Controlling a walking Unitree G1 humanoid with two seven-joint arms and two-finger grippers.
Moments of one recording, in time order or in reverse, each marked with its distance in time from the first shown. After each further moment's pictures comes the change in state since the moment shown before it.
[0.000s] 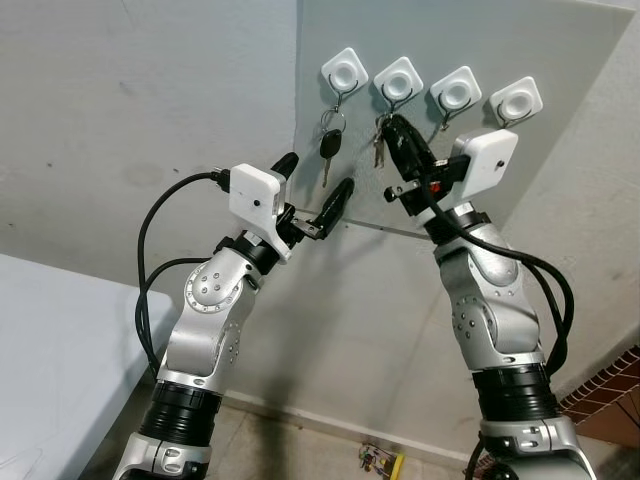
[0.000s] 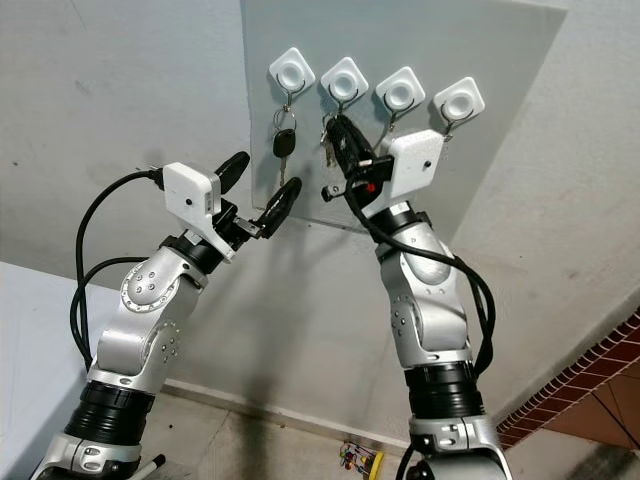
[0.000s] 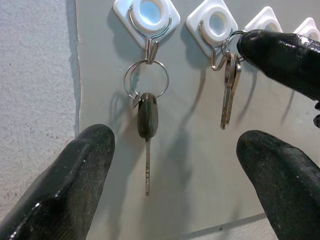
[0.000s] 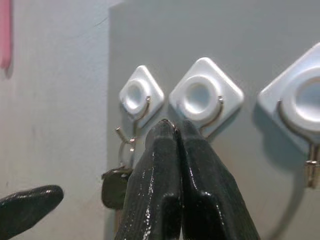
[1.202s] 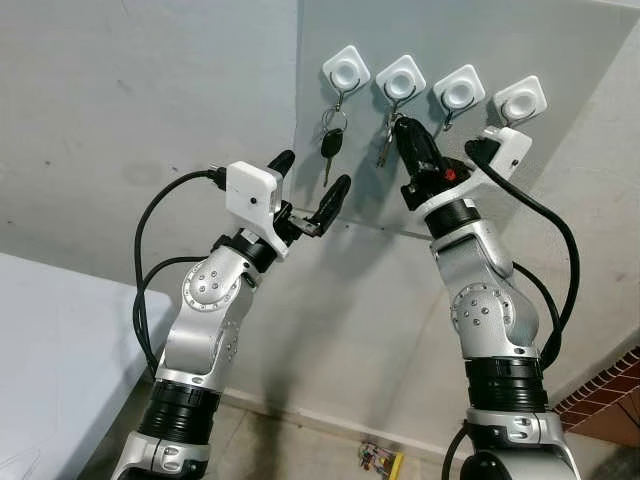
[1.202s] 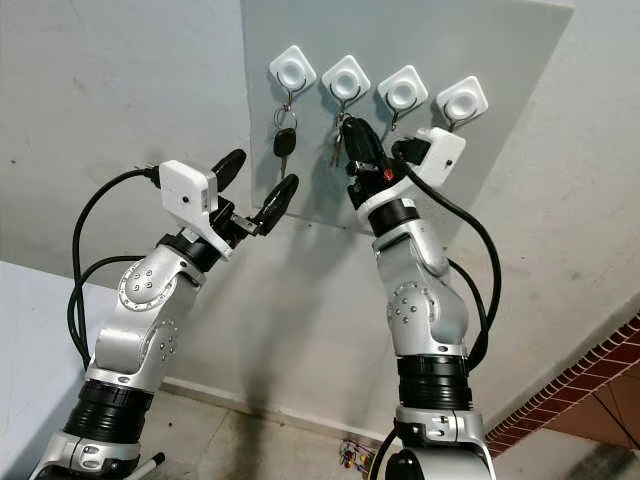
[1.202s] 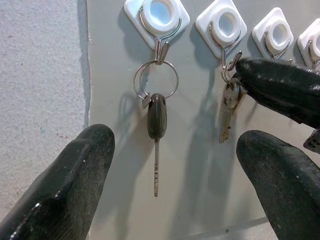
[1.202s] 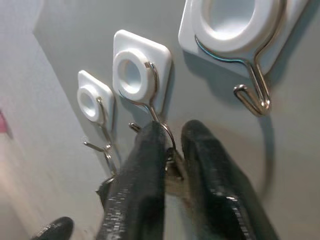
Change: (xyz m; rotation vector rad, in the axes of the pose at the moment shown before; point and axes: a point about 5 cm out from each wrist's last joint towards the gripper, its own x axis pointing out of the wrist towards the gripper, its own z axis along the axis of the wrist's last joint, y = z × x) left arm 0.000 0.003 0.002 0.003 -0.003 0.014; right arm 0.003 -0.007 -0.009 0.454 0.044 -0.157
